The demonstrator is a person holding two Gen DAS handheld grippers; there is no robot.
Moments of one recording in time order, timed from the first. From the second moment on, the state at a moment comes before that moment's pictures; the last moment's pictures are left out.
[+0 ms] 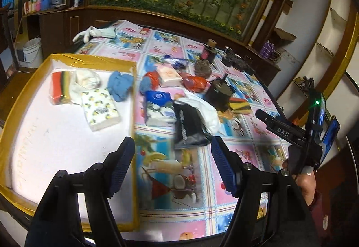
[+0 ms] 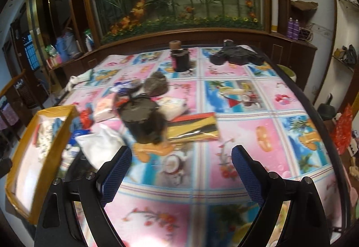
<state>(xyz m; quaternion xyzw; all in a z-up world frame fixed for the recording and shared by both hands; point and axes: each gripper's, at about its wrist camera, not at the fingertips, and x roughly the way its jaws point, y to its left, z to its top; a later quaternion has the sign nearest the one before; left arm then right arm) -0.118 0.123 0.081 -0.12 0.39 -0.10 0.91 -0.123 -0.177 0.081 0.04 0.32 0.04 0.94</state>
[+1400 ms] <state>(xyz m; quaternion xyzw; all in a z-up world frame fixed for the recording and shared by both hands) -0.129 -0.006 0.001 0.06 0.47 -0.13 0.87 -0.095 -0.202 0.050 0.07 0.36 0.05 0.93</state>
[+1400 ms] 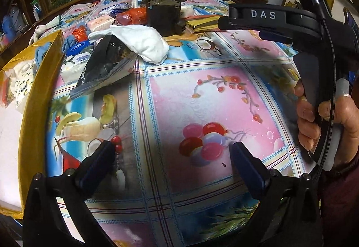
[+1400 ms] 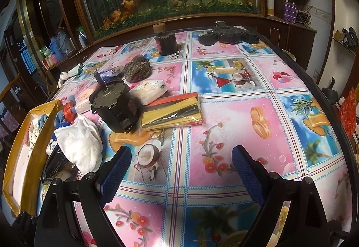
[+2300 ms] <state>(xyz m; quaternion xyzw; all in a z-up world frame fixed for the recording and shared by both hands) -0.076 0.074 0.053 0.00 0.41 -0.07 0.91 -0.087 -0.198 0.044 0.06 0.37 0.04 0.93</state>
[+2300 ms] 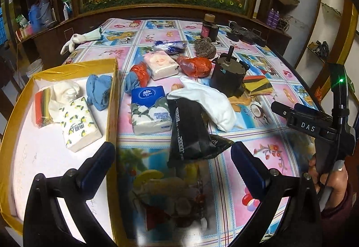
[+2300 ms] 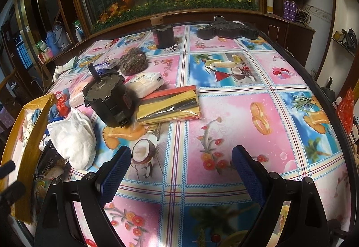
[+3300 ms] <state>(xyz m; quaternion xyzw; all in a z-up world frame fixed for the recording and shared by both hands) -0.094 0.040 0.023 0.02 0.47 -0.17 0.87 -0.086 -0.192 0.043 0.03 0.37 0.04 0.93</state>
